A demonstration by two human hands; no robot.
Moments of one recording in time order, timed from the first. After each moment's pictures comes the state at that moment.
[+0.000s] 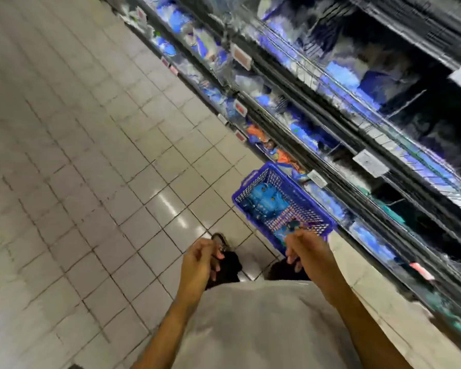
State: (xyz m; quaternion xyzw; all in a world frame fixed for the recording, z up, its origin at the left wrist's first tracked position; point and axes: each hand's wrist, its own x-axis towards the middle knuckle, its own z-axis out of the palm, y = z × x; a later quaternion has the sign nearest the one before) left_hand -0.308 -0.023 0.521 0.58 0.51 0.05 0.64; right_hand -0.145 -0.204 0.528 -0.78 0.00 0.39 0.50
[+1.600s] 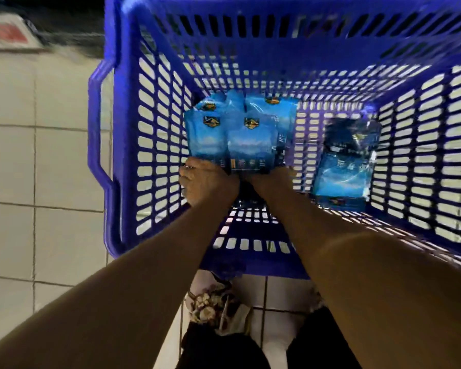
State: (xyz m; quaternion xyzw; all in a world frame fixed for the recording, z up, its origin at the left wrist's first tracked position) left_hand -0.006 0.004 -0.239 0.90 0.31 -0.26 0.16; right_hand -0.021 -0.105 -0.271 -0.69 0.43 0.35 0.47
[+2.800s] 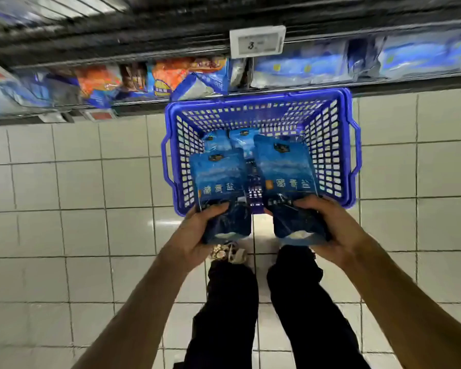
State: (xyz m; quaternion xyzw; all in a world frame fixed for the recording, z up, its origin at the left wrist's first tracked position) left_hand -0.068 0.018 0.095 0.42 0.44 -0.40 0.69; right_hand -0.114 -0.208 0.100 -0.32 0.51 0.22 0.77
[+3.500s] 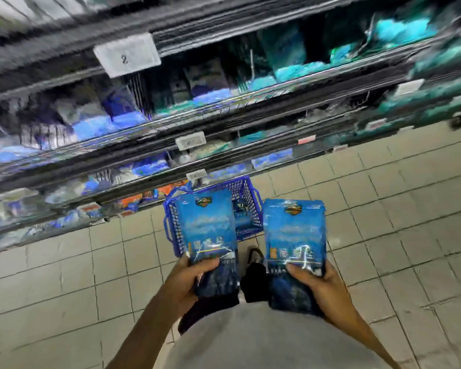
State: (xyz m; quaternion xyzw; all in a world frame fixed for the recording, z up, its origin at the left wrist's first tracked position) left_hand -0.144 -0.053 0.525 0.55 0.27 -0.45 0.65; right_hand -0.280 -0.277 0.547 -0.46 0.49 0.05 0.74
